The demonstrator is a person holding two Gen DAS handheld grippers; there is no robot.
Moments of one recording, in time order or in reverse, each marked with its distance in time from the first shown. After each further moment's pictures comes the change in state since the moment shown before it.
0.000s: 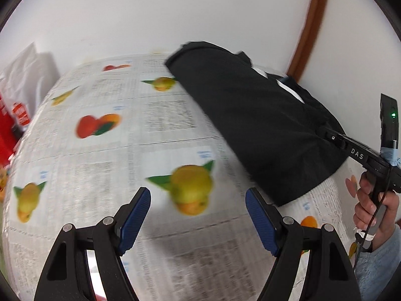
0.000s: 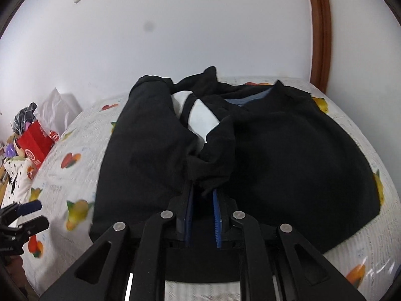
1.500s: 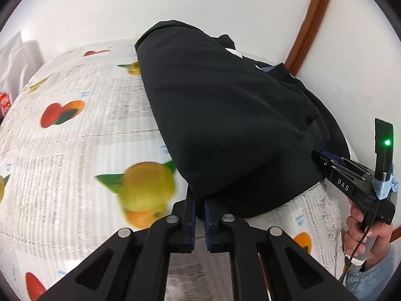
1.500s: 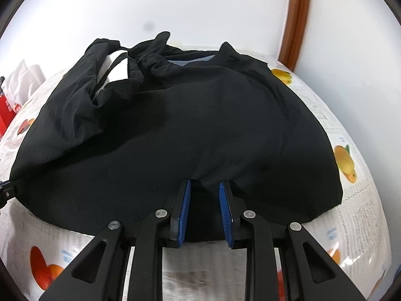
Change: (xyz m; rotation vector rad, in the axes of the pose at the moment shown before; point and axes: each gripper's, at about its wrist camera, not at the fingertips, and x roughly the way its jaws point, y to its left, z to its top) left arm 0.033 -0.023 -0.005 -0.063 0.037 -0.039; right arm 0.011 -0.044 -0.035 -0.048 0.123 -0.205
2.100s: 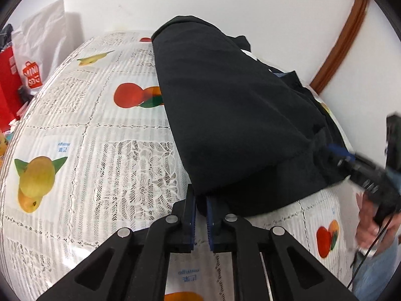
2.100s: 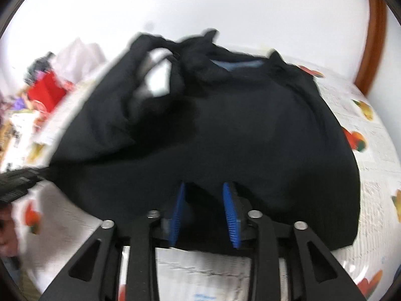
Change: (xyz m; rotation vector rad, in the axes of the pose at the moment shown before) left arm -0.041 0.100 -0.017 -0.106 0.006 0.008; right arm -0.019 0.090 0.032 -0.155 0.028 0.310
